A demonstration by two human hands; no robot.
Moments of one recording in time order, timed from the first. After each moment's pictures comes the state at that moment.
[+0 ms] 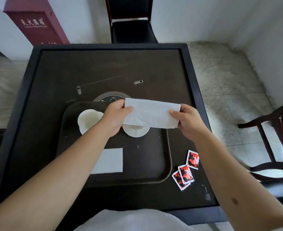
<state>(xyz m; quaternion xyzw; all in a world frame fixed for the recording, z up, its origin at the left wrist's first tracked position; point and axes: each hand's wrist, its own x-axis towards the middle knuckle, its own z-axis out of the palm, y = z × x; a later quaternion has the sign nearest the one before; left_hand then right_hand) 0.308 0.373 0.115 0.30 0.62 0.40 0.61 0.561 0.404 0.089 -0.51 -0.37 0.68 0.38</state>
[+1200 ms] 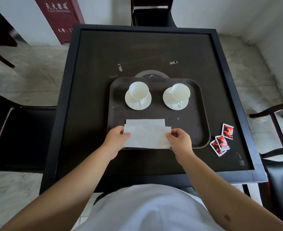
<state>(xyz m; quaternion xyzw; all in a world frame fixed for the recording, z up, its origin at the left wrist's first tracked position) 0.145 0.159 0.041 0.25 0.70 0.32 0.60 0.383 0.190 0.023 -0.74 -0.36 0.50 0.27</state>
